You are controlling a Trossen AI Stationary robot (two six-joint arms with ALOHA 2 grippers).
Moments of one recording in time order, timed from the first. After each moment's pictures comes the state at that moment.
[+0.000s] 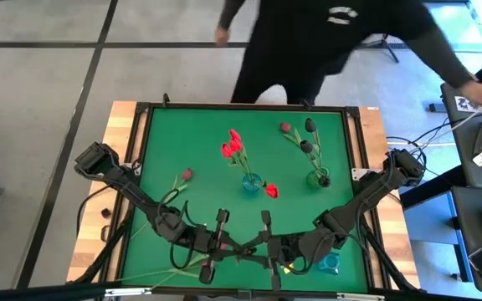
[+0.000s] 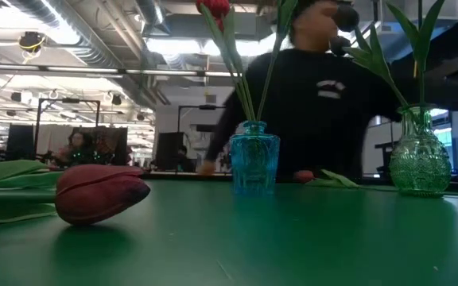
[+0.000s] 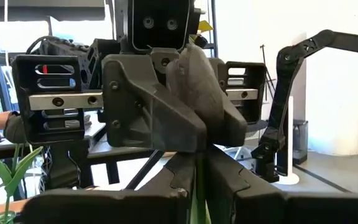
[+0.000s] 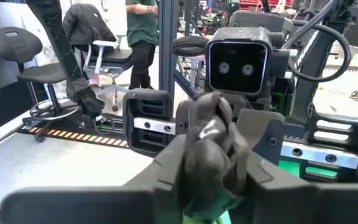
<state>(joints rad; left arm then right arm) -0.63 1.74 1.02 0.95 -0.42 0.16 0.67 1.74 1.43 0.20 0.48 0.03</state>
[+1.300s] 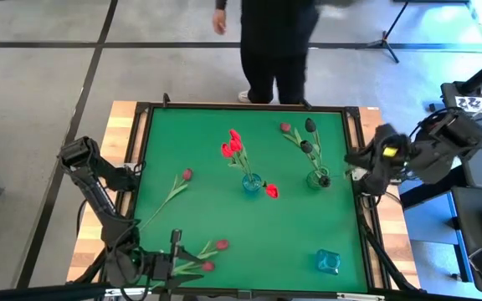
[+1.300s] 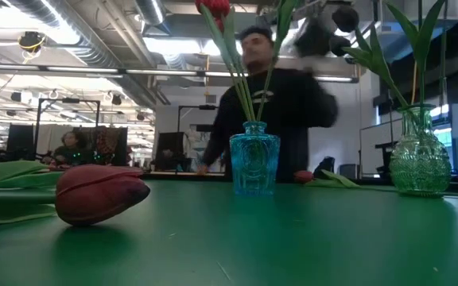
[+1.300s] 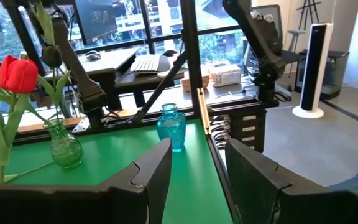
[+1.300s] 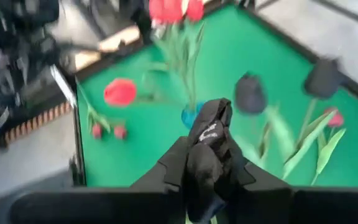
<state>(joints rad) -1.01 1.58 1.02 0.41 -0.96 -0.02 0.76 1.03 1.72 -1.51 0.70 1.02</state>
